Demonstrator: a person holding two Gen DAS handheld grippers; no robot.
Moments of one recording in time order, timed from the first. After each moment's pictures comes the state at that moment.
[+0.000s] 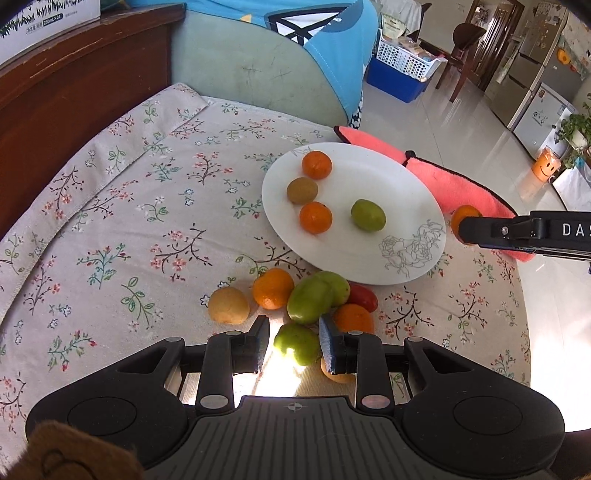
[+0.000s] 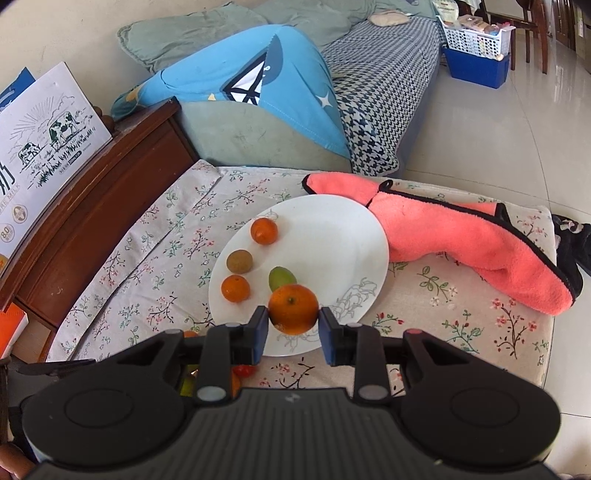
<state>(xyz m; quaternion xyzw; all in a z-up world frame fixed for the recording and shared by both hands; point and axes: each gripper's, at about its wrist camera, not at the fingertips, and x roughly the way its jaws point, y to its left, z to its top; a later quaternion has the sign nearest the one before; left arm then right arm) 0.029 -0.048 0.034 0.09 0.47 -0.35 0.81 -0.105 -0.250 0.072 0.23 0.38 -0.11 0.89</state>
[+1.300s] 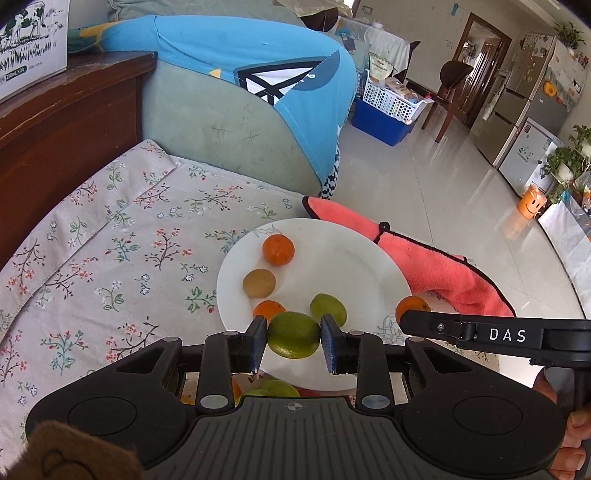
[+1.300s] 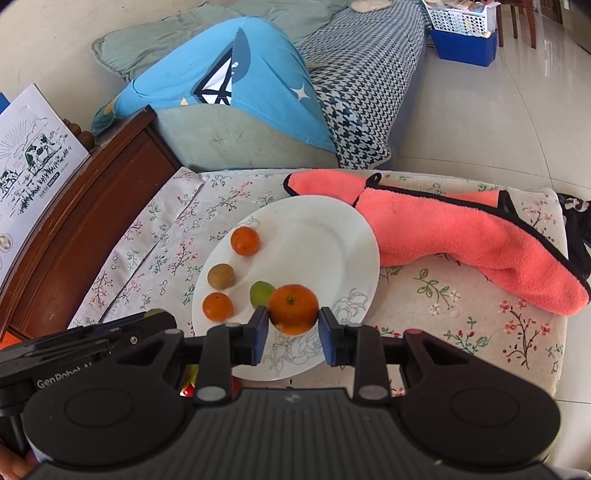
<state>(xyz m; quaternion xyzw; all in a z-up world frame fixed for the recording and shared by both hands) 0.055 -0.101 0.061 0.05 0.42 -0.37 0.83 -0.085 -0.279 0.055 0.28 0.38 -0.11 0.87</state>
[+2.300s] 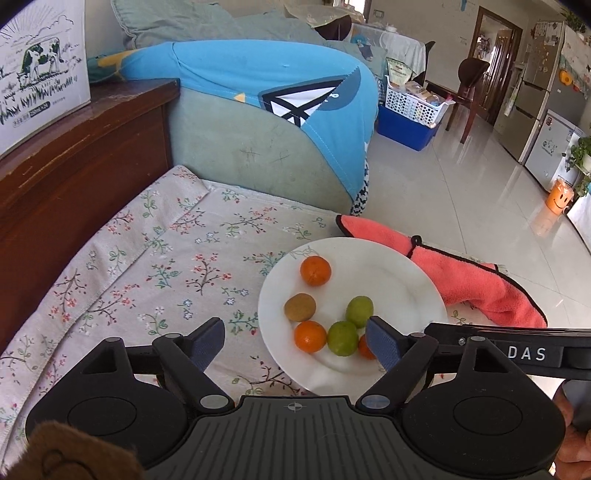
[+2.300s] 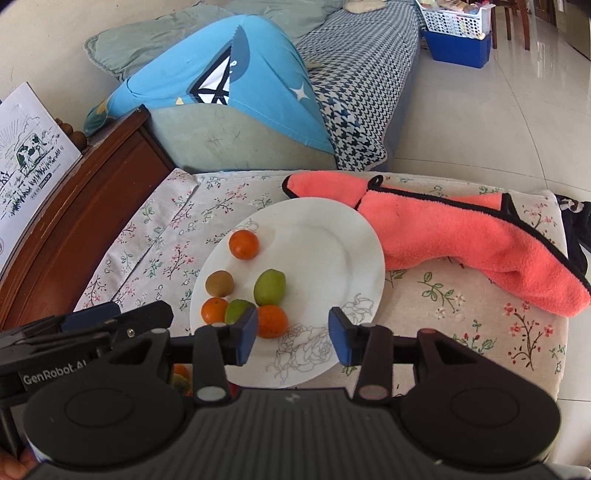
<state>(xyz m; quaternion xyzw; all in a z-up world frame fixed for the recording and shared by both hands) 0.058 -0.089 0.080 0.09 0.39 -0.32 0.86 -0.078 -0.268 0.057 0.27 0.38 -0.13 0.88</state>
